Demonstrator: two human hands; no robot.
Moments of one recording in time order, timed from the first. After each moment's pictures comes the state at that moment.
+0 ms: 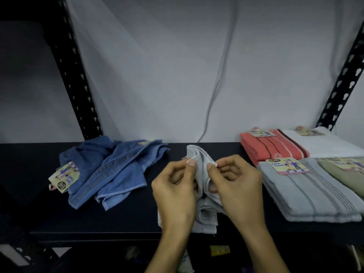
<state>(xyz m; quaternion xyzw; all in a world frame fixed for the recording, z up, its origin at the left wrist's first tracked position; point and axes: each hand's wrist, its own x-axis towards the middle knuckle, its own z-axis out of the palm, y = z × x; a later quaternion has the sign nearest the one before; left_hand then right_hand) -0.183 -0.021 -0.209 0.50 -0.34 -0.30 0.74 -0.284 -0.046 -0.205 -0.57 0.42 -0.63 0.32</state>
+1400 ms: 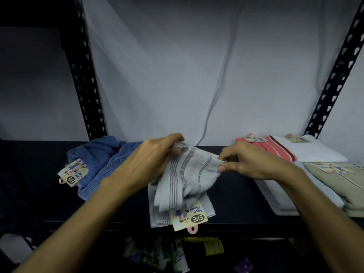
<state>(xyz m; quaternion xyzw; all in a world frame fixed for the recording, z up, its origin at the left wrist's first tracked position) -0.071 -0.039 -0.158 0.46 -0.80 0.14 0.35 -0.346 -0.106 -0.137 -0.91 0.36 -0.14 0.15</state>
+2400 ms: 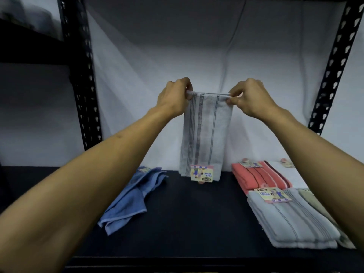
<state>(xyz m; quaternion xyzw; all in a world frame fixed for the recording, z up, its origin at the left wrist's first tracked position) -0.106 -0.176 0.014 0.58 -0.69 0.11 0.42 -0.342 -0.207 0.026 -0.79 0.46 -0.39 -0.09</state>
